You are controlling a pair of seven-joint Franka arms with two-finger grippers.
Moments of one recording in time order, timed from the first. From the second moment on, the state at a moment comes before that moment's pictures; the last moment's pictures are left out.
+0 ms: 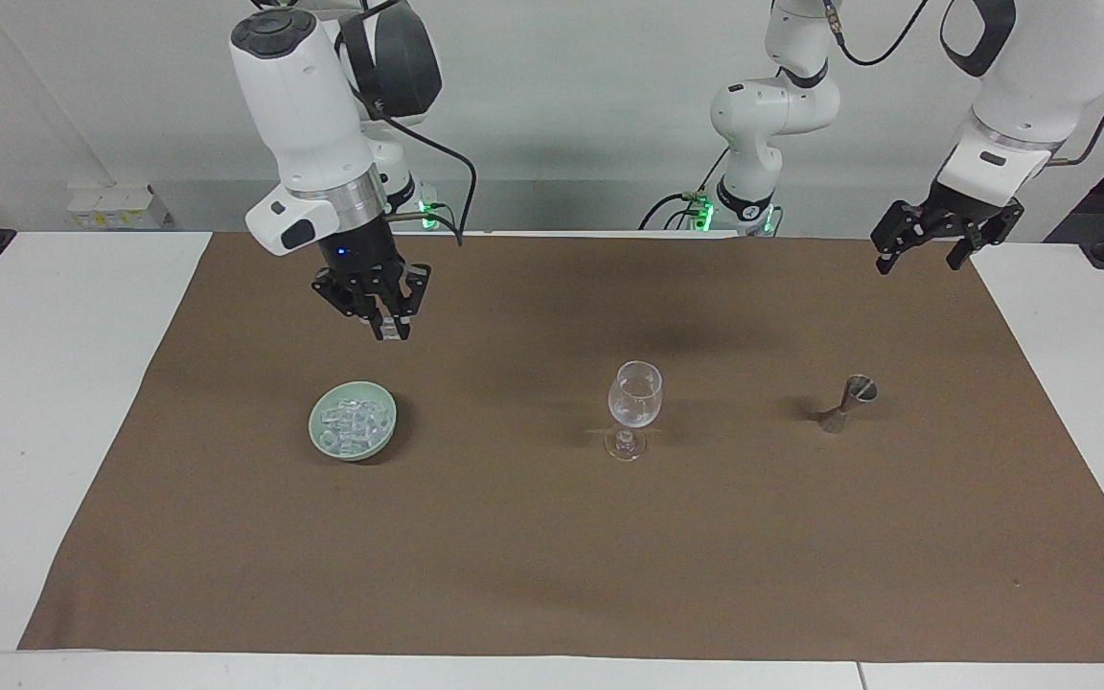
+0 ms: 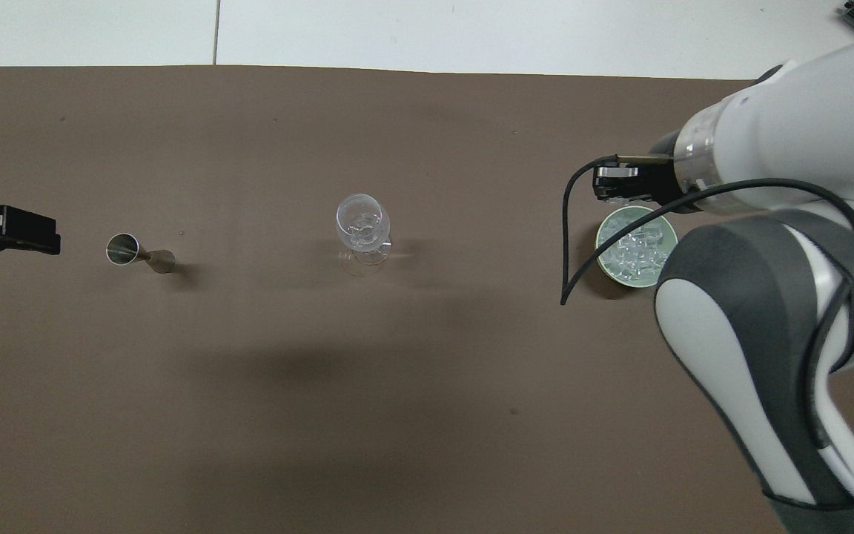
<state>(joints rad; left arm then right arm) 0.09 -0.05 -0.14 -1.63 0.02 1.61 -0.05 0.07 0.13 0.23 -1.54 0.04 1.86 0.40</state>
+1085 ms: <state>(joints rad) 0.09 -0.03 -0.13 -1.63 0.00 1.65 -0.05 0.20 0.30 0.44 -1.44 0.06 2.10 0.75</state>
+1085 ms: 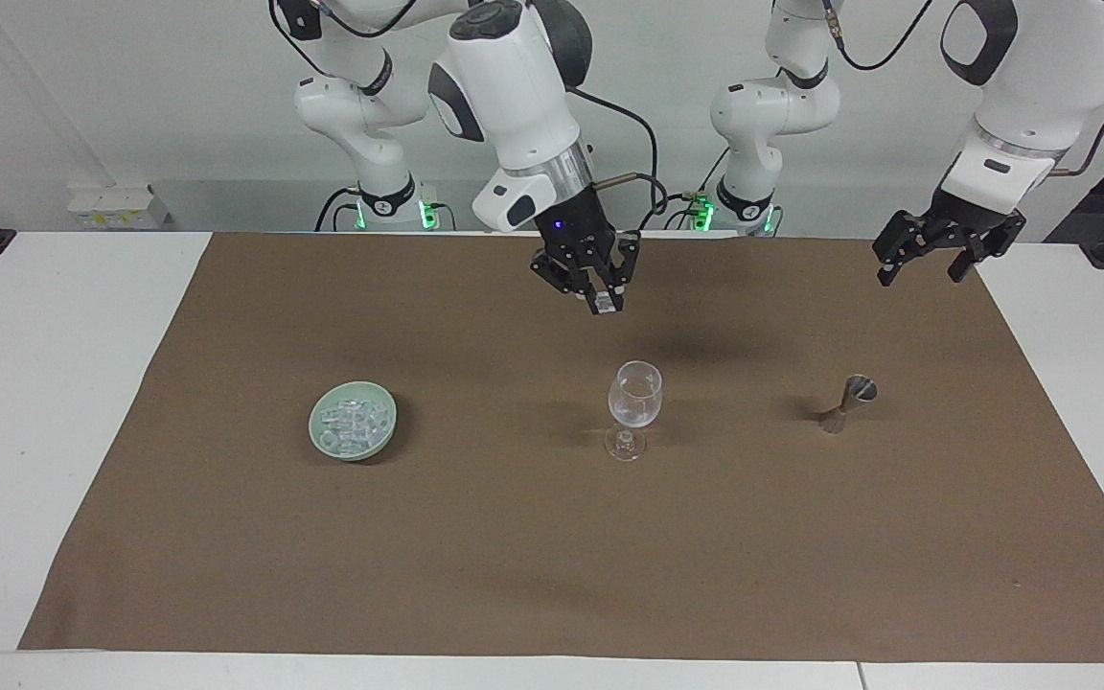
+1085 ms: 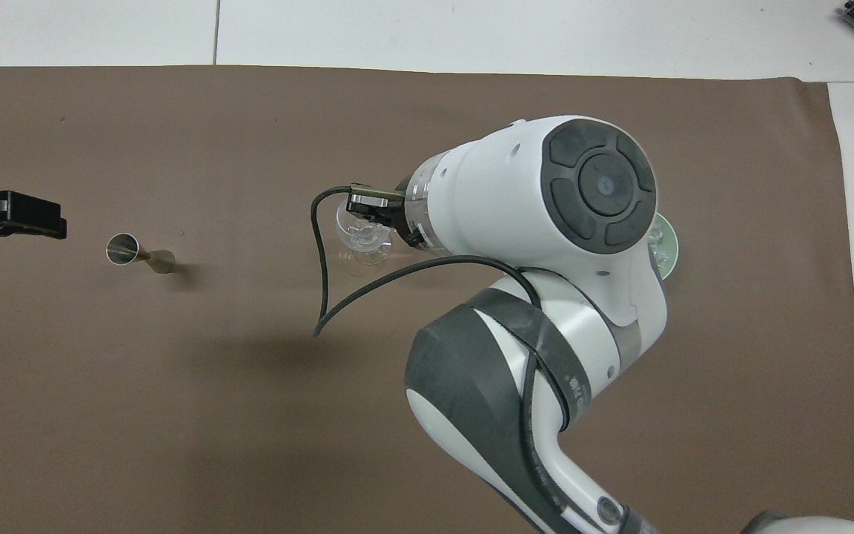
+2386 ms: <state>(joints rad) 0.09 -0.02 -0.12 -1.60 0.00 1.65 -0.05 0.28 0.47 0.44 -1.44 -0.10 2.26 0.75</state>
